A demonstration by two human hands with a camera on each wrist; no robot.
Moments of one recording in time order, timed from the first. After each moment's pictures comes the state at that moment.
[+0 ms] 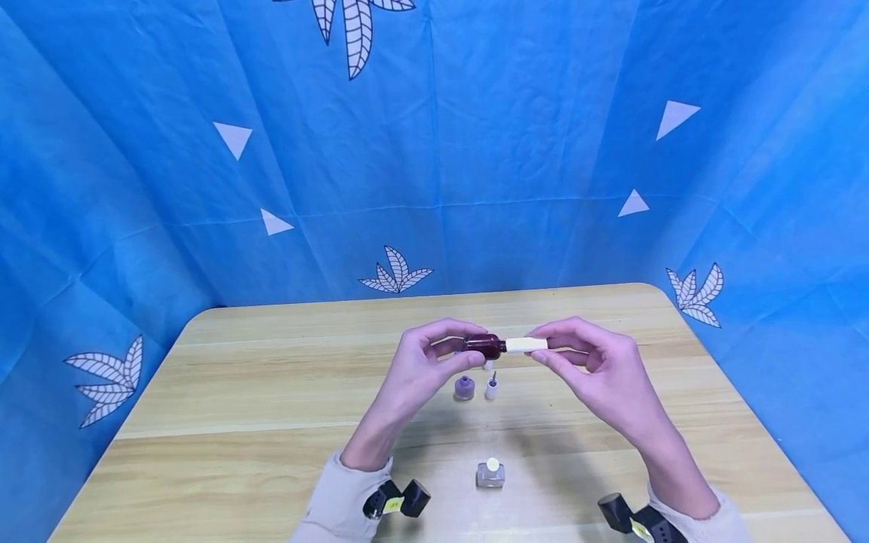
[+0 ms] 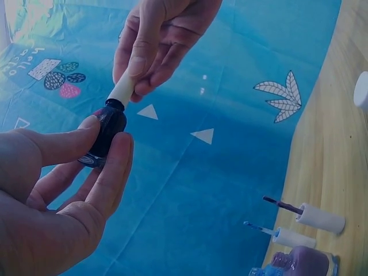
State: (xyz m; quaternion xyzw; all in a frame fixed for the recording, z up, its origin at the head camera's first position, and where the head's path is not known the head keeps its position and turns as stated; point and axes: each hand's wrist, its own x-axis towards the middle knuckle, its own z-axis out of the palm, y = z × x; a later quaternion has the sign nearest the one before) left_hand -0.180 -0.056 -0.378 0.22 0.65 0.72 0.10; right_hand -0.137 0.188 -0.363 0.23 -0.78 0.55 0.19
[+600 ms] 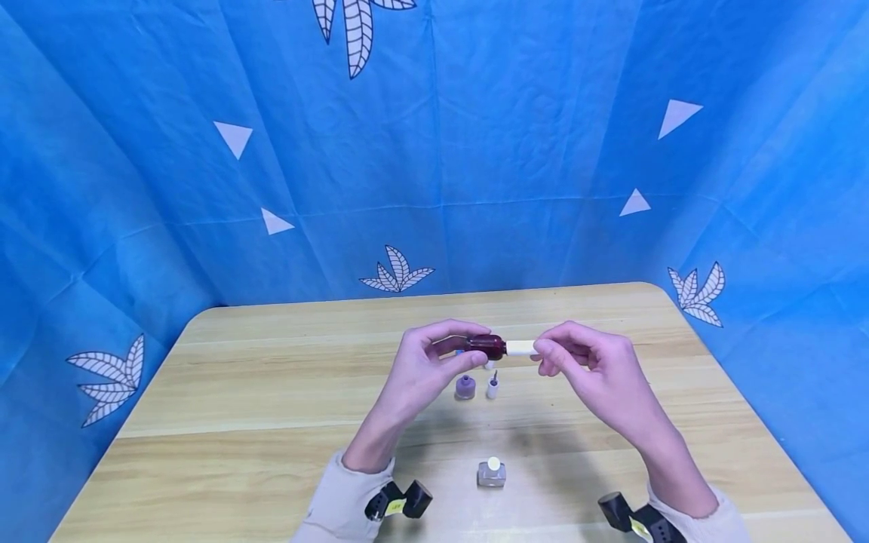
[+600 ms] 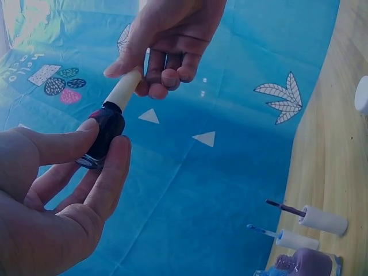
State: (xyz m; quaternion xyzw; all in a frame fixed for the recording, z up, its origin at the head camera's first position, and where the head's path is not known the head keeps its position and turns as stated) left_hand -0.177 -0.053 -0.375 0.23 0.65 0.73 0.08; right_hand -0.137 0.190 -0.364 0.19 -0.83 0.49 0.17
